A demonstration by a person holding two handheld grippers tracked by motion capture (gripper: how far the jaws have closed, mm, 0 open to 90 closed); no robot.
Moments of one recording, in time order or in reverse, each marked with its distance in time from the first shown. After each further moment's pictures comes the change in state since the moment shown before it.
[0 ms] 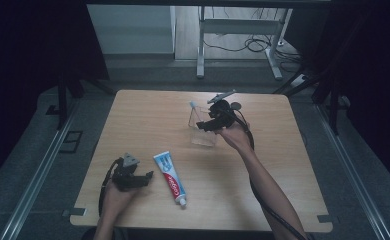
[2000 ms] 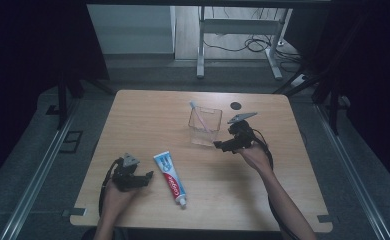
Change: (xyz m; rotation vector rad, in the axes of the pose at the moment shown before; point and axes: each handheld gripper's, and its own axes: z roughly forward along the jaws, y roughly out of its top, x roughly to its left) left arm 0.000 0.000 0.000 0.000 0.002 0.000; right arm -0.012 -0.080 -0.024 0.006 -0.006 0.030
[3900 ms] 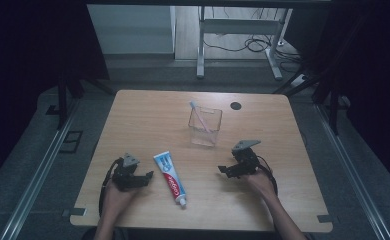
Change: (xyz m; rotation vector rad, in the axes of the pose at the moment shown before) left arm 0.000 0.000 0.001 -0.007 0.001 -0.005; right arm 0.023 -0.080 0.006 0.022 0.008 -0.012
